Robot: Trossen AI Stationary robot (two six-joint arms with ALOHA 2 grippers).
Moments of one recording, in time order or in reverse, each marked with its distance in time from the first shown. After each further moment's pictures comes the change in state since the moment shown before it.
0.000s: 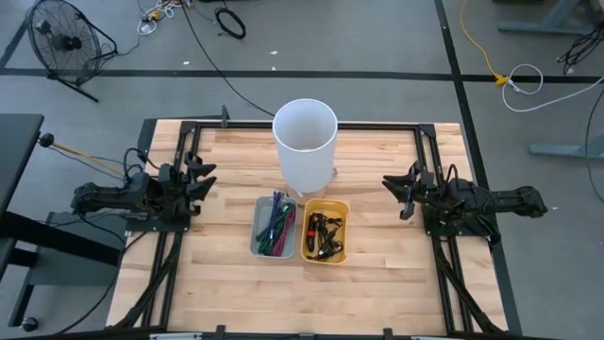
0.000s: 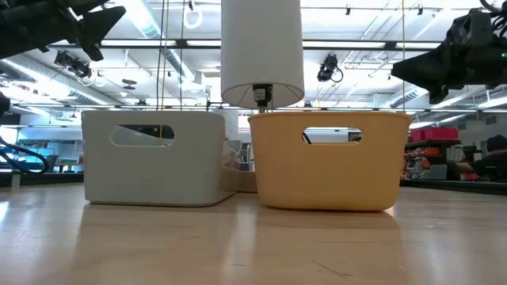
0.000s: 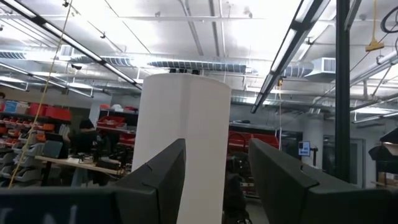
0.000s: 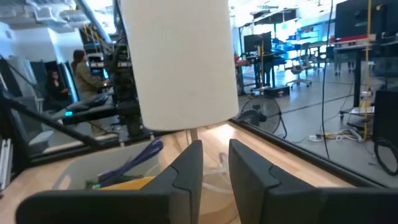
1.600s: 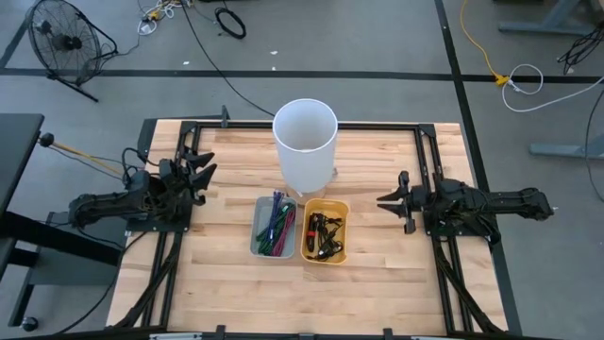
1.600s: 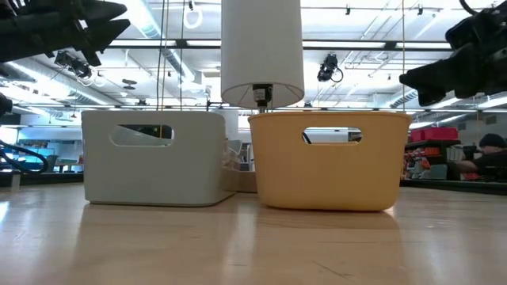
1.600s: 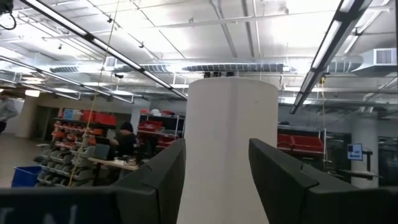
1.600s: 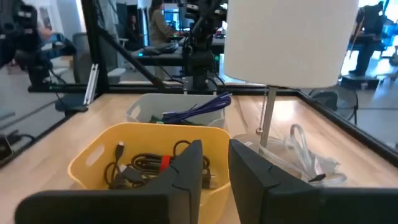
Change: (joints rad) left arm 0.173 0.000 0.000 -0.011 0.000 0.000; right arm -0.052 0.064 0.002 -0.098 -0.392 -0.107
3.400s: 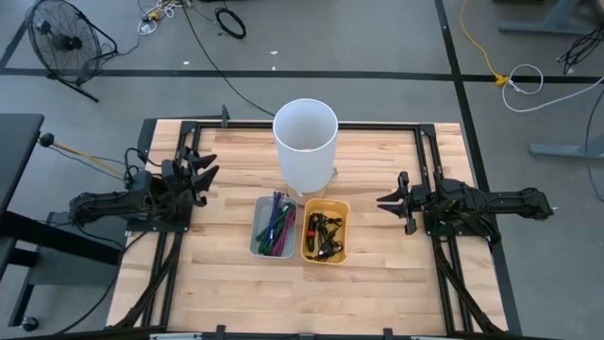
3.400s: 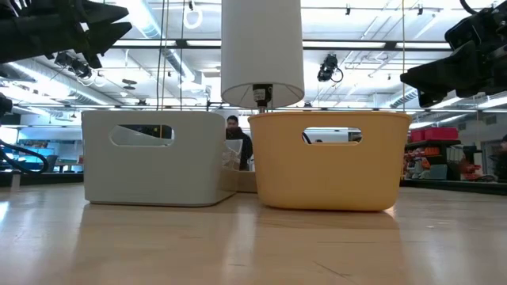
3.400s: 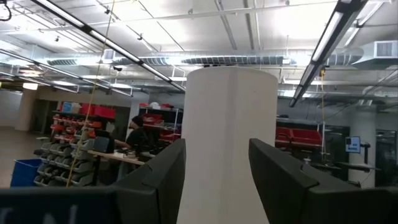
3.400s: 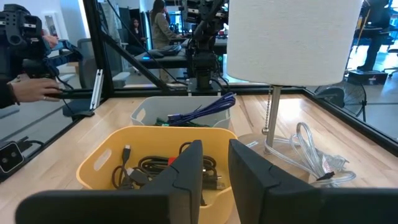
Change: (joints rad) left arm -0.020 0.002 0.000 -0.031 -0.011 0.000; right arm 0.000 0.000 0.000 0.002 -0.012 0.035
